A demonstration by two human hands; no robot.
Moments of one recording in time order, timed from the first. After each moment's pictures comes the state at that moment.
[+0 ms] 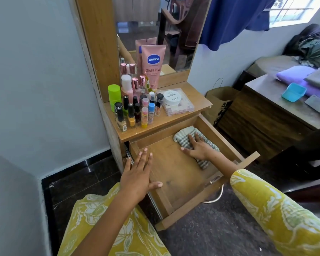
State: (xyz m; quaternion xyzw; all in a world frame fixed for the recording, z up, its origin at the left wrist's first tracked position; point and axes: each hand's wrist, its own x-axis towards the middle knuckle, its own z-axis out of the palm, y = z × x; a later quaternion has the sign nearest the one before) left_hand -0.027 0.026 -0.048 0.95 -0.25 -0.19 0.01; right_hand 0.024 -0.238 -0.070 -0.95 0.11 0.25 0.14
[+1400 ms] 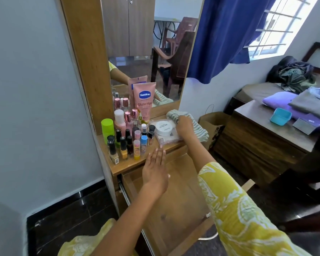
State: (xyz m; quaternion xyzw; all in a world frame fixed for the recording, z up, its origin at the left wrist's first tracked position) left_hand 0.040 -0.066 -0.011 0.97 -0.24 -0.04 -0.04; right_hand 0.157 -0.218 0.029 -0.96 0.18 -0.08 0.19
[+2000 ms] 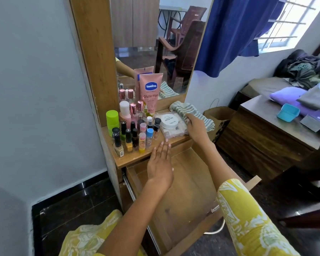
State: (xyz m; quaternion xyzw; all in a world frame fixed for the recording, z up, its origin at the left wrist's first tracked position) left_hand 0.042 -0.063 -0.019 0.97 -0.24 -0.04 -0.01; right_hand 0.125 -0.235 0.005 -0.94 0.11 -0.16 0.27
